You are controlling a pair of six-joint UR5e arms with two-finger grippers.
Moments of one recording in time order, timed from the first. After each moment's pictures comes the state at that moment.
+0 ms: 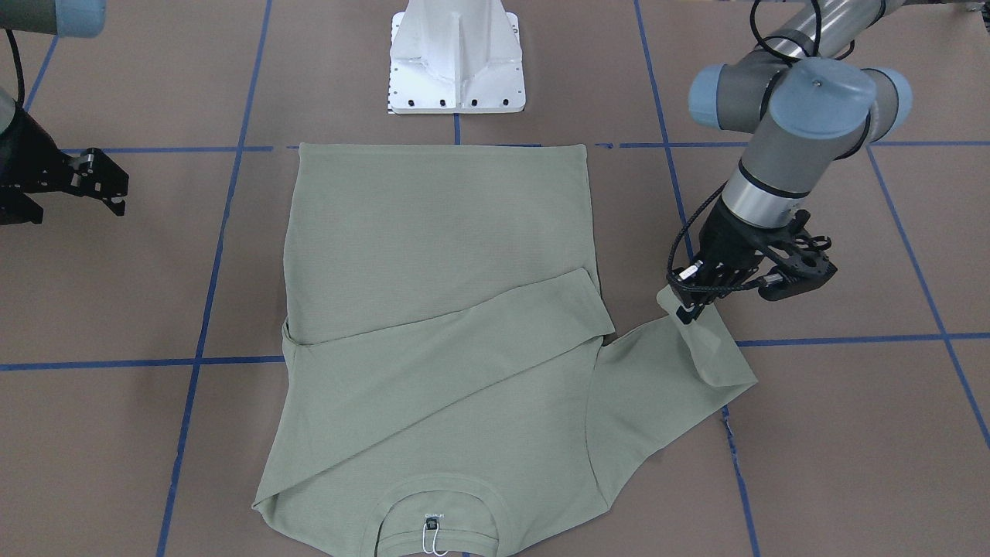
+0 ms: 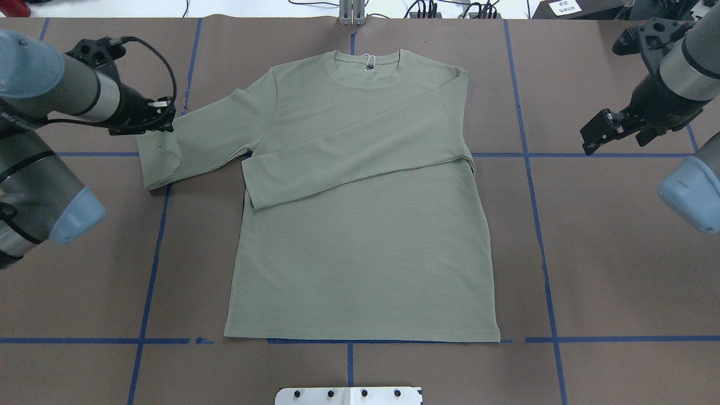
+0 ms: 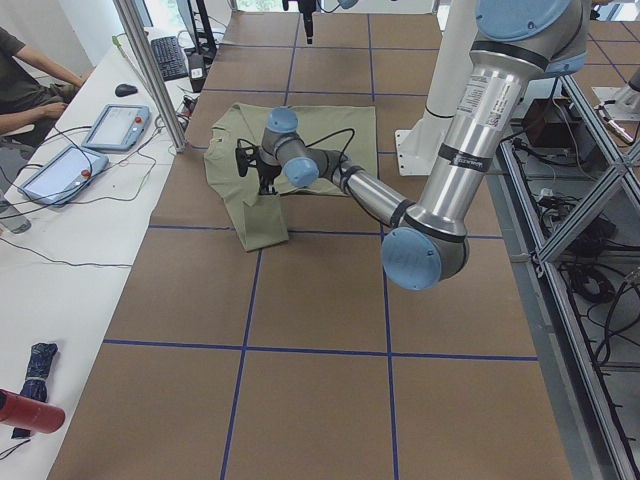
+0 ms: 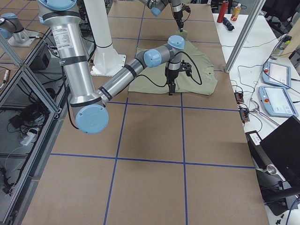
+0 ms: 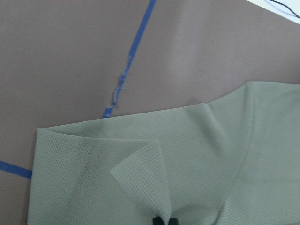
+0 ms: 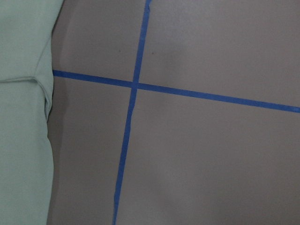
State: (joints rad) left arm -0.89 -2.09 -1.67 -1.90 -1.96 -1.40; right arm 1.06 -1.40 2.07 -1.88 2.18 0.50
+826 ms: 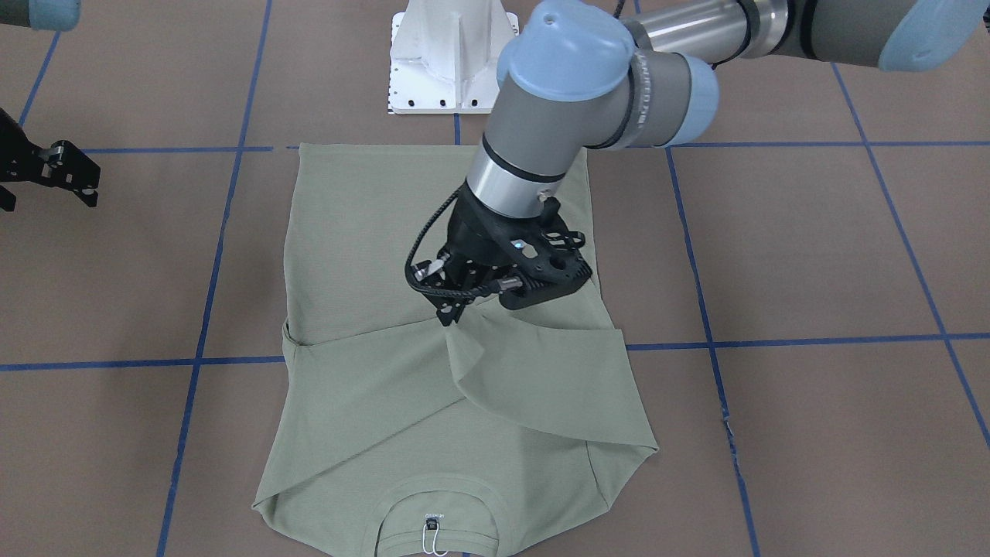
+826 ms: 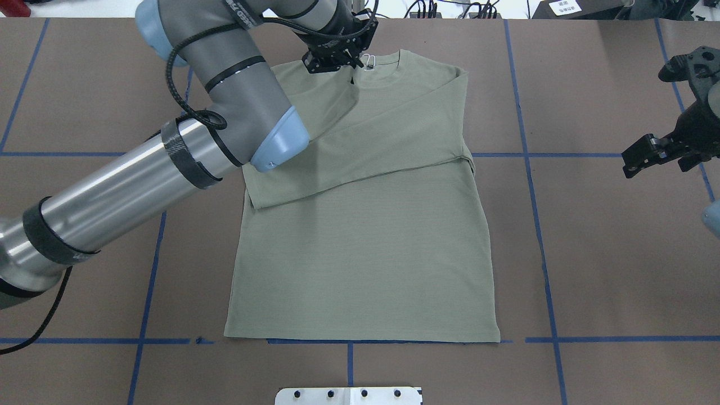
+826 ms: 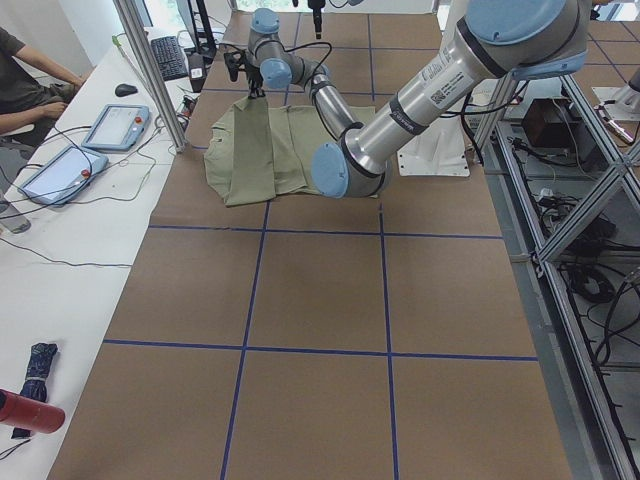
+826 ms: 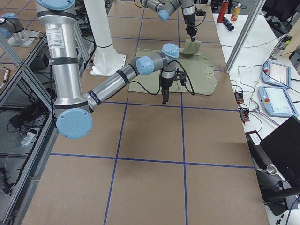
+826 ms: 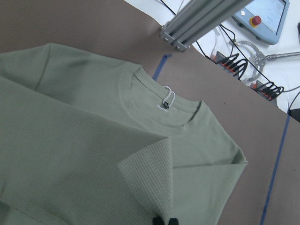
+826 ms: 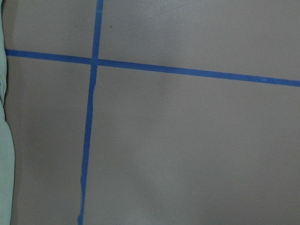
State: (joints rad) left arm -0.76 -2.60 -1.38 -1.86 -1.98 -1.66; right arm 1.08 -1.46 2.09 -1.86 2.18 0.50
